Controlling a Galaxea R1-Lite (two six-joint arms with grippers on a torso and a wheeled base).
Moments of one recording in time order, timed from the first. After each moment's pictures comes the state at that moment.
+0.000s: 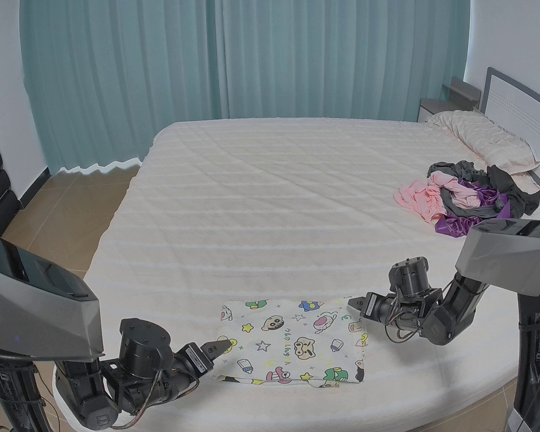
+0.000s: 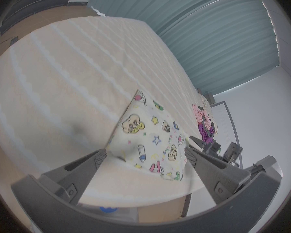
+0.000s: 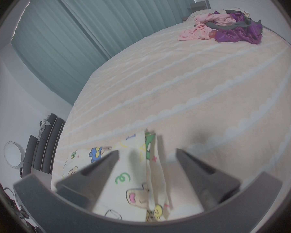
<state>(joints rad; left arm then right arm) -0.61 2.13 -0.14 -1.36 0.07 -1.12 0.37 2.37 -0.77 -0.89 -0.04 0.63</state>
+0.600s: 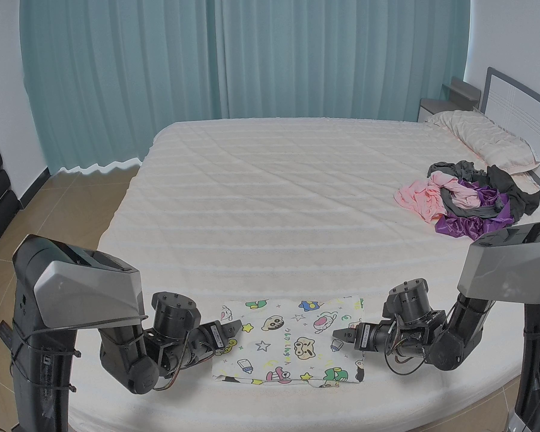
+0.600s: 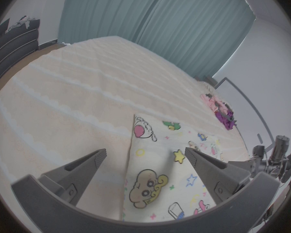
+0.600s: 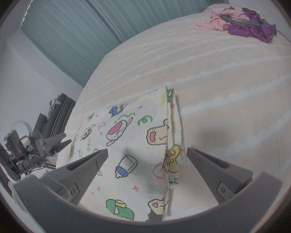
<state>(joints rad) -0.47 2.38 -0.52 -1.24 0.08 -0.65 0.47 2.30 -0.56 -0.97 0.04 0.58</state>
